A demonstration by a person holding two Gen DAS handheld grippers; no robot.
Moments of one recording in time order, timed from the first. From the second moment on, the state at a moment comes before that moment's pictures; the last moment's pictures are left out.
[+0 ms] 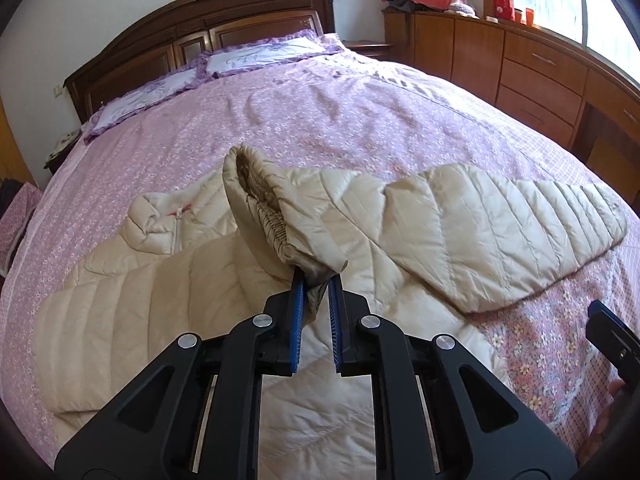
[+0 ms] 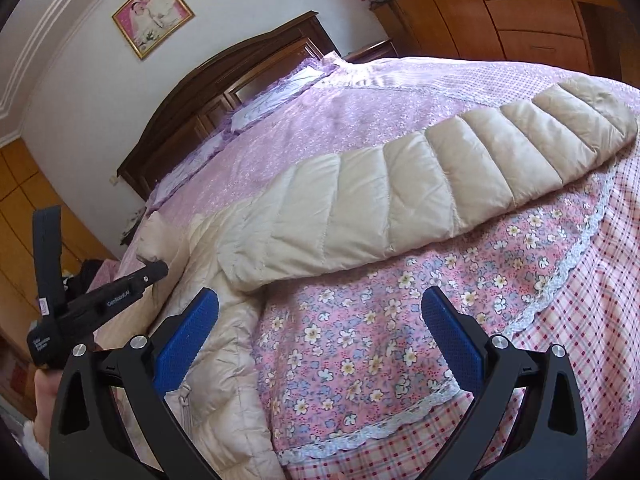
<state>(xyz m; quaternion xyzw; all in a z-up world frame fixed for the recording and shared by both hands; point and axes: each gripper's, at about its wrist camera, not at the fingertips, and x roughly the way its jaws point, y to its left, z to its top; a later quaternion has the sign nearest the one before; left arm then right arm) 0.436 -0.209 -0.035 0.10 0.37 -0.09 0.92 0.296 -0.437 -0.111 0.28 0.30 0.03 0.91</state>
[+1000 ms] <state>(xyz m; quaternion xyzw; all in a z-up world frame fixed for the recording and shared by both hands) 0.405 -0.250 -0.037 0.11 0.35 -0.13 0.92 0.300 -0.446 -0.120 0.29 0.30 0.02 0.91</state>
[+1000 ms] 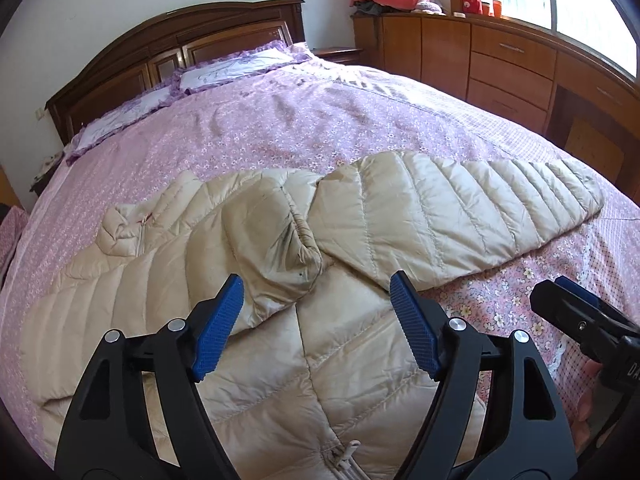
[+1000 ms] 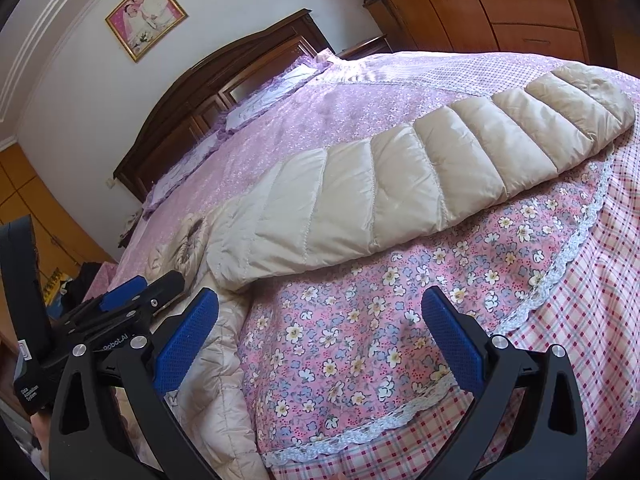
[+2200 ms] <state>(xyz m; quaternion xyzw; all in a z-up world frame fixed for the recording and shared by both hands) 0.306 0.059 -0.023 0.00 0.32 0.06 0.95 0.255 -0.500 -0.096 0.15 0.33 -0.06 0.93</state>
